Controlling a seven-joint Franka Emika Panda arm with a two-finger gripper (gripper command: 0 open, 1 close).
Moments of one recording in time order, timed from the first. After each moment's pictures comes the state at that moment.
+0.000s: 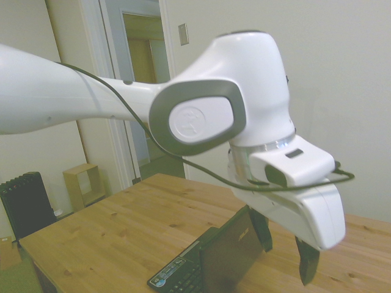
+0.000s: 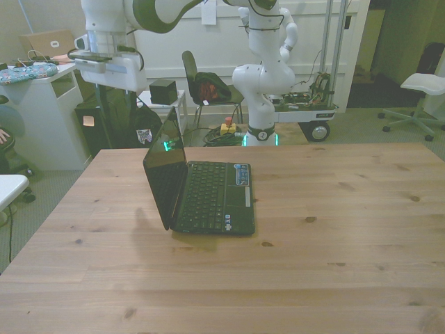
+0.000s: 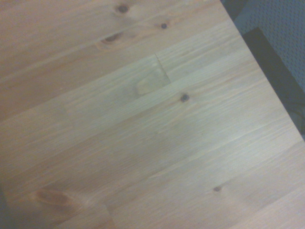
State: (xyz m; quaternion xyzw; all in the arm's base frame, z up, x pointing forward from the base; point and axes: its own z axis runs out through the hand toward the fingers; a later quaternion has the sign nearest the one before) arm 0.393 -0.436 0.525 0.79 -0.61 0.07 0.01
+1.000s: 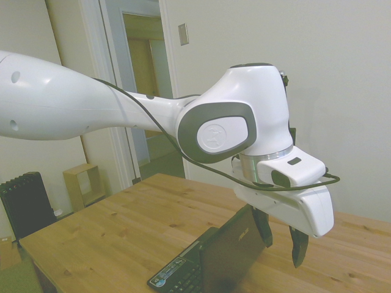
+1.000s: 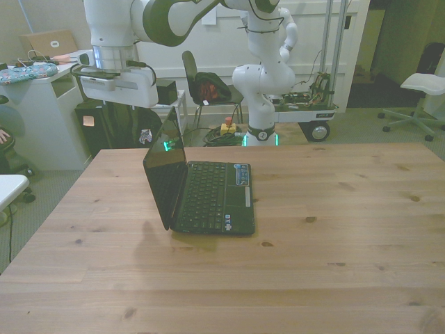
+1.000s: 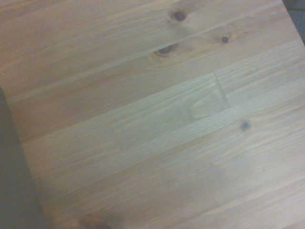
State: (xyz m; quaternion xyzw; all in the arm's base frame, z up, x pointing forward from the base) arm 0.451 -0.400 0.514 0.82 -0.56 0.07 0.01
